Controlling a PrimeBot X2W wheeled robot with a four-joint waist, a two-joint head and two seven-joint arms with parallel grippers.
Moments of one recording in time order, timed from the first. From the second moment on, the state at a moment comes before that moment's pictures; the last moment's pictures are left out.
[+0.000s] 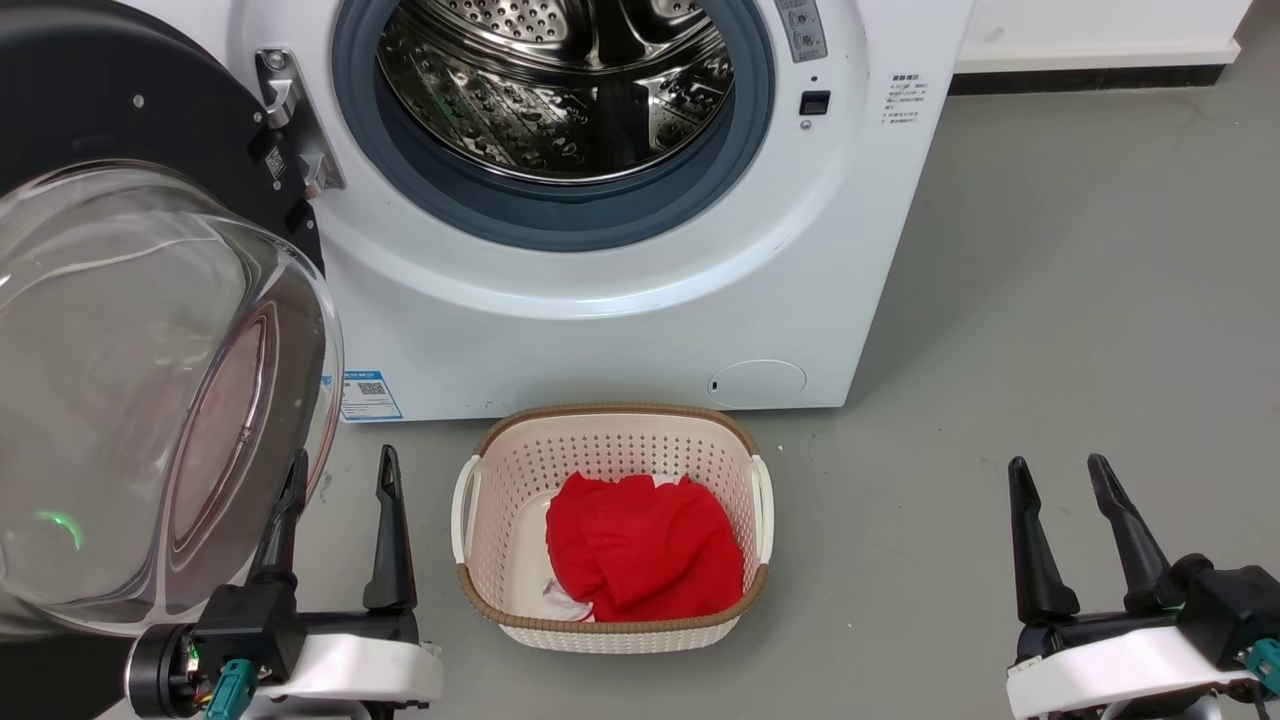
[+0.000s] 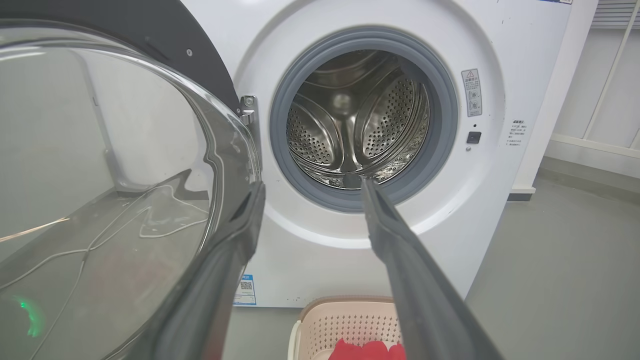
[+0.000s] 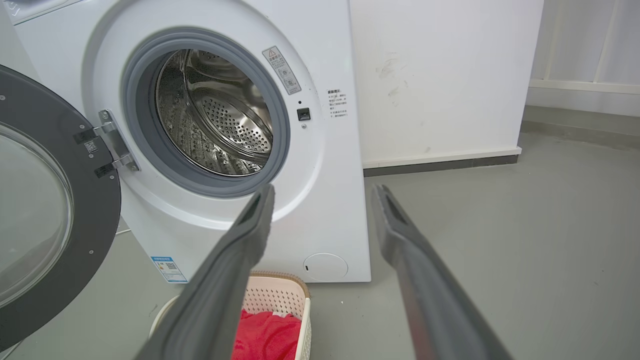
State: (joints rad) left arm 0.02 0.05 0.01 -0.02 -0.09 0.00 -0.27; right arm 0.05 -0.05 -0.02 0.00 0.19 0.13 -0.21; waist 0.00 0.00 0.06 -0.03
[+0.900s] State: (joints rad) left arm 0.06 0.05 0.01 0.00 -0.07 0.00 -0.27; right arm 0.09 -0.05 -0.02 -0.01 0.19 0.13 -0.21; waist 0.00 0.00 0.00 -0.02
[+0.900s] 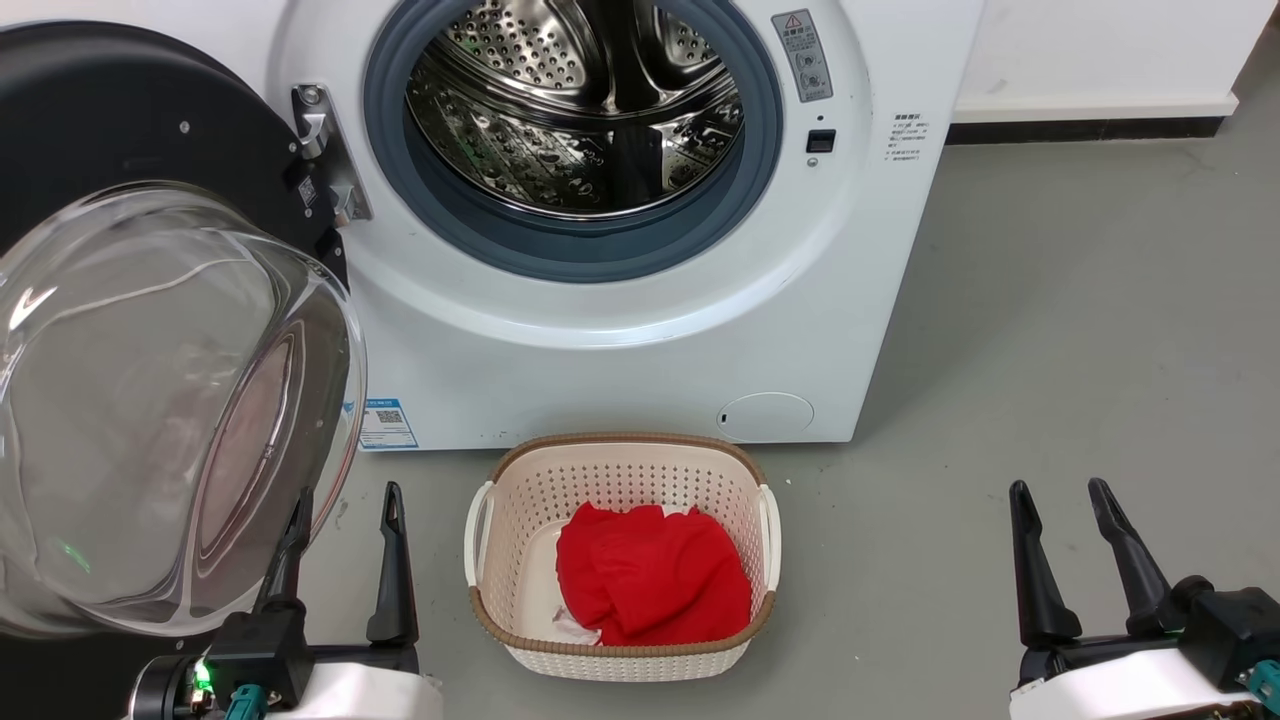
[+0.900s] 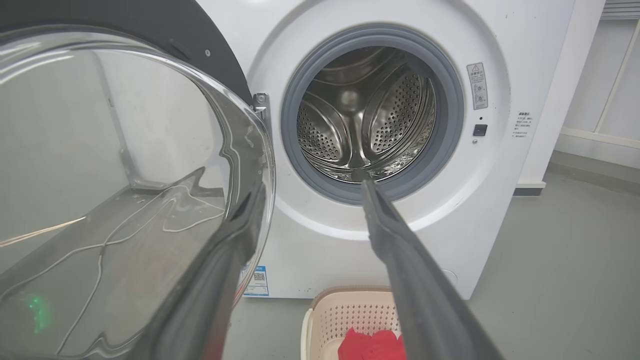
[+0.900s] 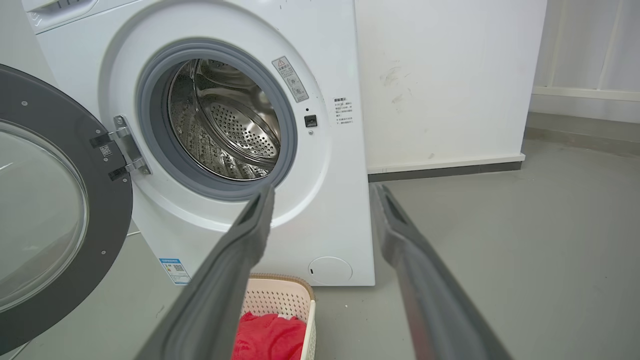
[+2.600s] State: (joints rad) left arm 0.01 0.05 0.05 0.14 -0.74 -0.05 -0.10; right arm 0.02 -0.07 -0.02 0.12 0.84 0.13 -0.10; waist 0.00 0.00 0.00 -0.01
